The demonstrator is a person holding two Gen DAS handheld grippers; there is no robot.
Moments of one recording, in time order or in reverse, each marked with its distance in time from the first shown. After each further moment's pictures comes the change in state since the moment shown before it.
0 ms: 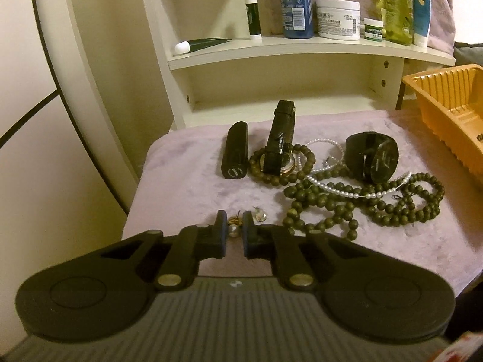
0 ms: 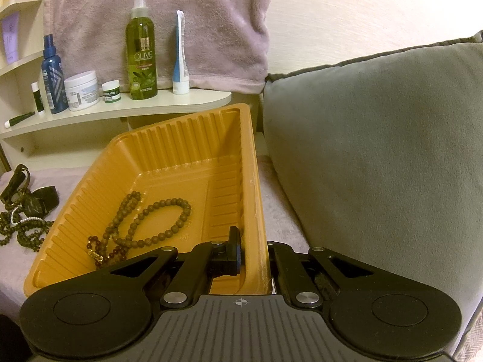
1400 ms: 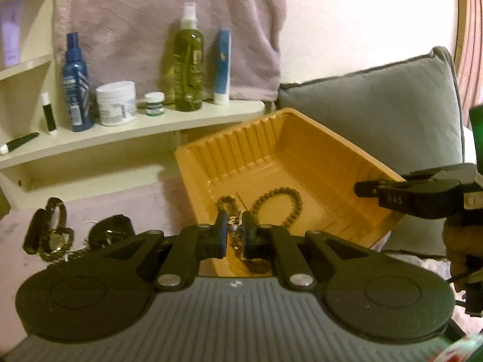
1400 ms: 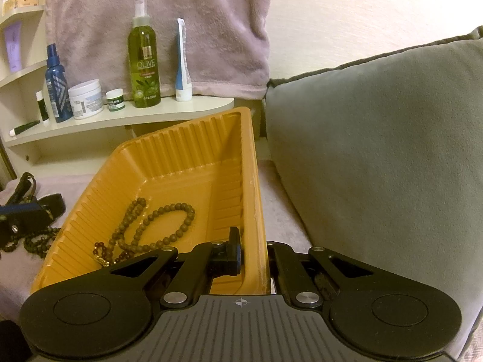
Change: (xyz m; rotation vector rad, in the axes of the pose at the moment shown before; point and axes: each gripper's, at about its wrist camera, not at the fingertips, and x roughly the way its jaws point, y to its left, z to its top) left arm -0.091 -0.168 0.044 0.122 -0.150 -0.473; right arm -0.003 0.000 -0.002 0.021 -0.023 0.014
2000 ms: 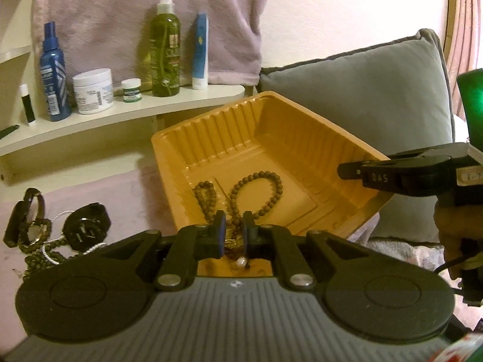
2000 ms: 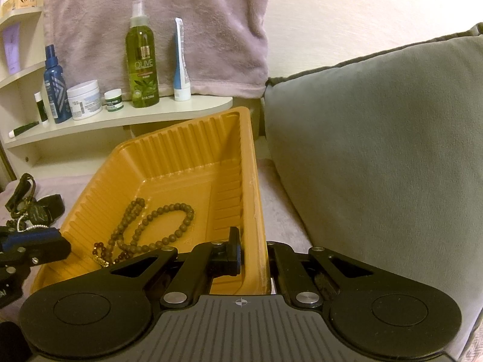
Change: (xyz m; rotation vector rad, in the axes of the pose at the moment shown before) left arm 0.006 -0.011 -0.011 0.021 0.028 -0.039; right arm 0.002 -0.001 0.000 0.007 0.002 0.001
